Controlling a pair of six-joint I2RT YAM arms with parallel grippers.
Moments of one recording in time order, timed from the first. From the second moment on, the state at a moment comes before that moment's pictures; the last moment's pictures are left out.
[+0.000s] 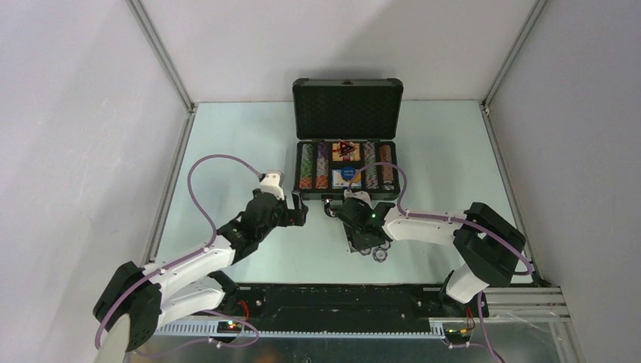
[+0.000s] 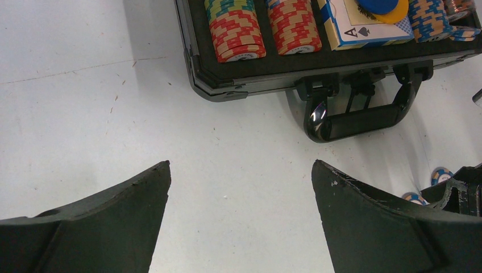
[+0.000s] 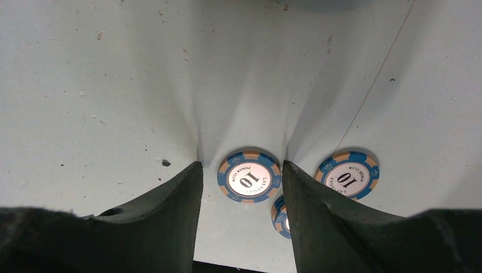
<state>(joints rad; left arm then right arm) -0.68 1.01 0.40 0.10 -0.23 -0.46 1.00 1.58 0.88 -0.56 0.22 0.68</state>
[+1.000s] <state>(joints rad) -0.68 1.01 0.40 0.10 -0.23 -0.46 1.00 1.55 0.85 -0.57 0.21 0.68</state>
